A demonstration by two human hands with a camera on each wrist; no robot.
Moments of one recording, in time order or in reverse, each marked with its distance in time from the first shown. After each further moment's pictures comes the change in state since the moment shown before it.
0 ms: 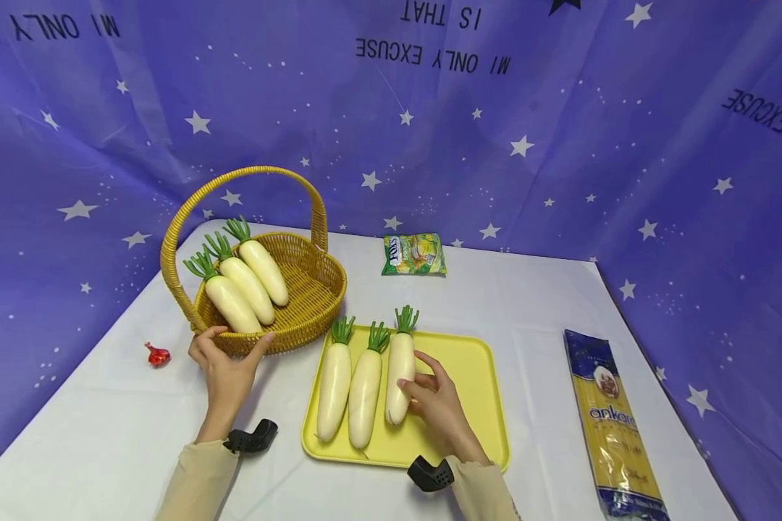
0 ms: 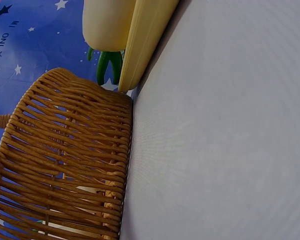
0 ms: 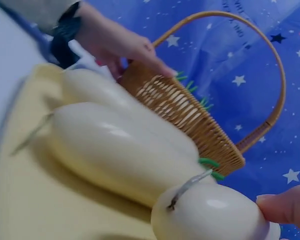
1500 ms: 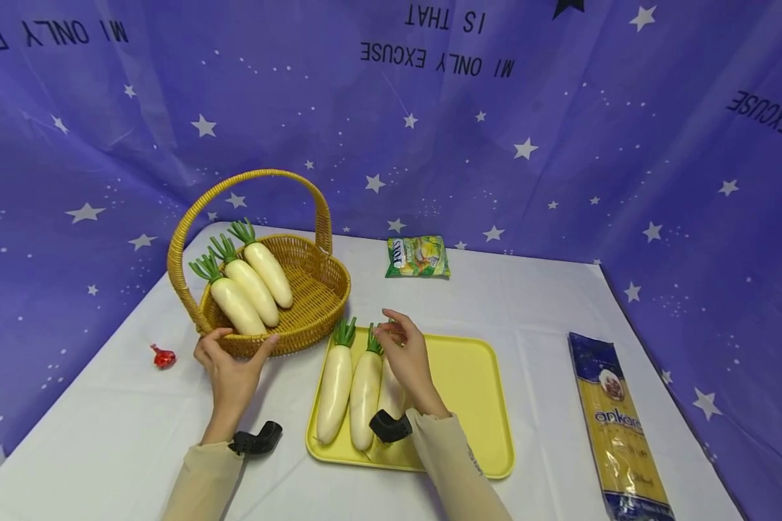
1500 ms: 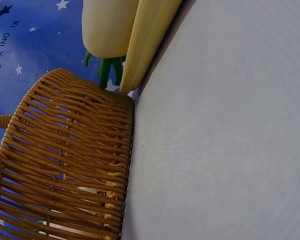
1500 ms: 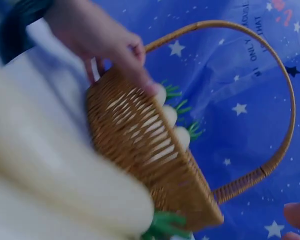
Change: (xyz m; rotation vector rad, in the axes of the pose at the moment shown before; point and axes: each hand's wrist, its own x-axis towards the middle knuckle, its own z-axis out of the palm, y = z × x) left_hand -0.001 0.002 -0.002 0.003 0.001 0.000; right_hand 0.037 -0.052 0.056 -0.224 0.105 -0.315
